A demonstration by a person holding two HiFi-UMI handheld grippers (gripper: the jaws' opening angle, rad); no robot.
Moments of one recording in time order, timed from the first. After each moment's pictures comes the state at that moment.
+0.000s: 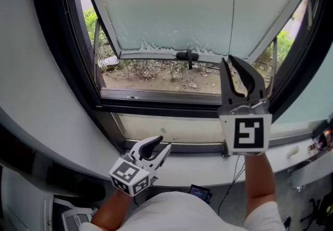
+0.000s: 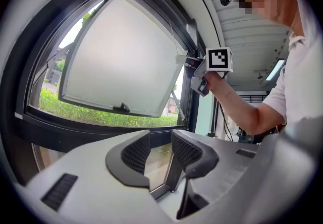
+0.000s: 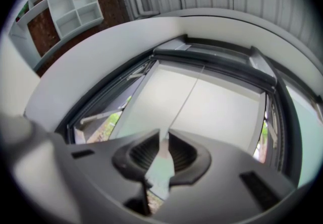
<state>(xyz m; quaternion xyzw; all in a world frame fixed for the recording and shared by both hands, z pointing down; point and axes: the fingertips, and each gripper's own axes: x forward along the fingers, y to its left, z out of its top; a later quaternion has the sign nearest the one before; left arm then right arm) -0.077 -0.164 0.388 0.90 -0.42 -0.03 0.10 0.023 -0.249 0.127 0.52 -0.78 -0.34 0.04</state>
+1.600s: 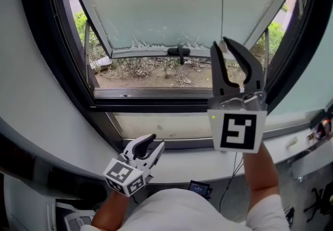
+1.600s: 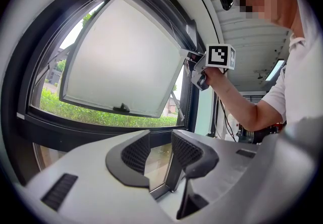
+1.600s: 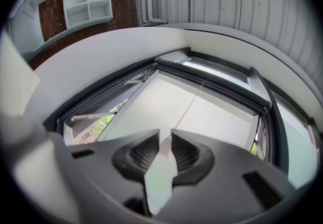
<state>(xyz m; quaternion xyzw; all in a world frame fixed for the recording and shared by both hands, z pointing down) -0.080 -0.158 0.385 0.90 -0.43 -0.03 0.10 0.020 -0.228 0.096 0.54 -0.73 -0.41 0.03</state>
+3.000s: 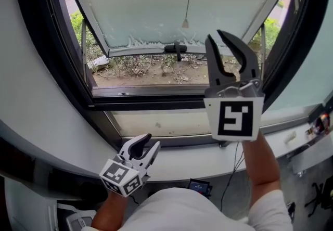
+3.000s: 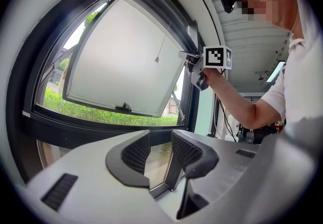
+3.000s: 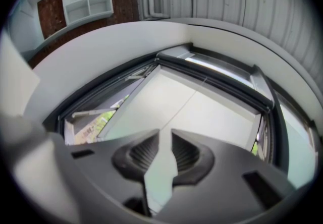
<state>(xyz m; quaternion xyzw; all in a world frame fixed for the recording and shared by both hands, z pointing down) -0.091 -0.148 0.388 0.90 -0.43 -0.03 0.10 0.018 -0.237 0.097 0.54 -0.74 -0.40 0.05</state>
